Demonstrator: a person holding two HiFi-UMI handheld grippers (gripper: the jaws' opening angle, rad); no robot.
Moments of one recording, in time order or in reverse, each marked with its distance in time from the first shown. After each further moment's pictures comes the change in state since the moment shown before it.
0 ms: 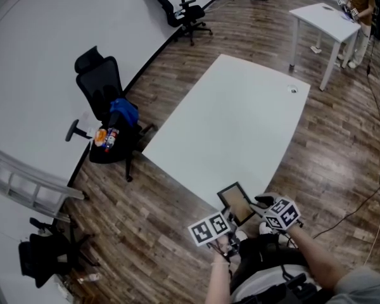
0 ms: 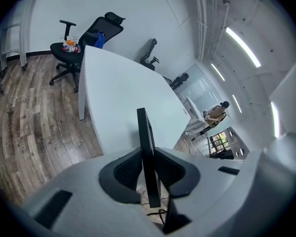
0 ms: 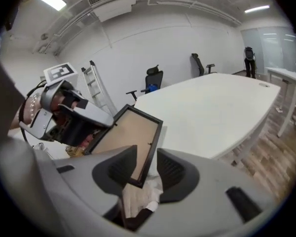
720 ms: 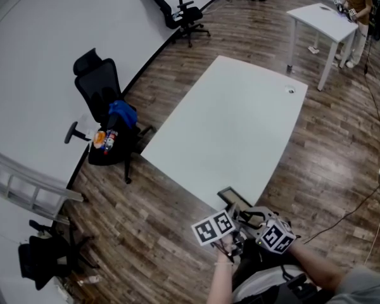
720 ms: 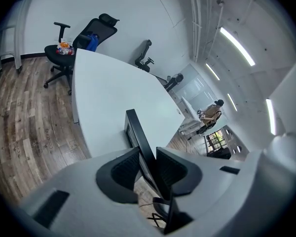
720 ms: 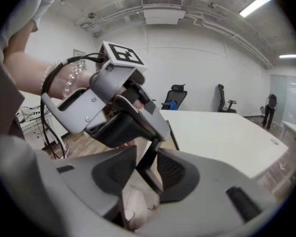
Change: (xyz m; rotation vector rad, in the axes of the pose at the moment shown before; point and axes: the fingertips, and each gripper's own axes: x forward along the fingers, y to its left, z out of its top) left arm -0.001 -0.032 0.004 0.036 -0.011 -0.034; right arm -0.030 0.095 0.027 -0.397 -0.138 0.036
